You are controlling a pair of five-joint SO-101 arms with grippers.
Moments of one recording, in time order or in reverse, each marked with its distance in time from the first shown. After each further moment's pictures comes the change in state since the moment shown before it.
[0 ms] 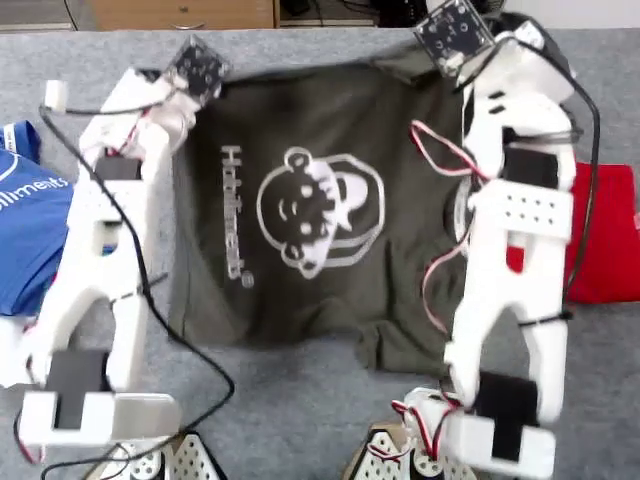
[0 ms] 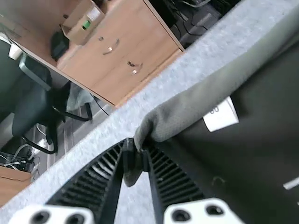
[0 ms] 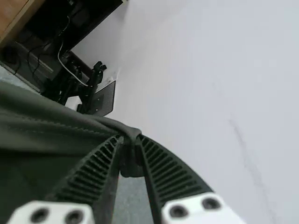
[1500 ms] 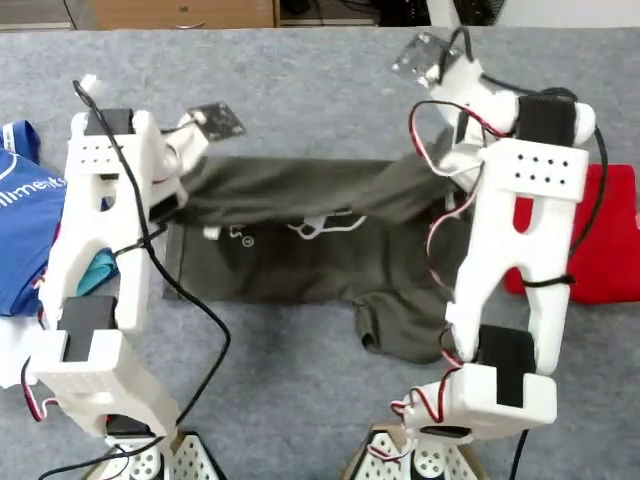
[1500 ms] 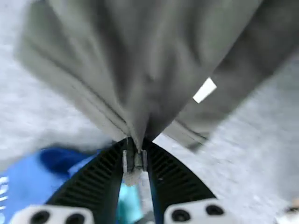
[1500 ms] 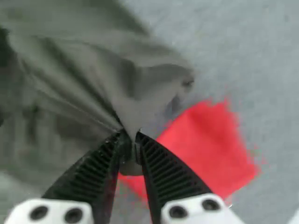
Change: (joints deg) left arm -0.7 14.9 -20.7 71.3 -16.4; right arm -0.8 11.4 -27.3 77.6 2.7
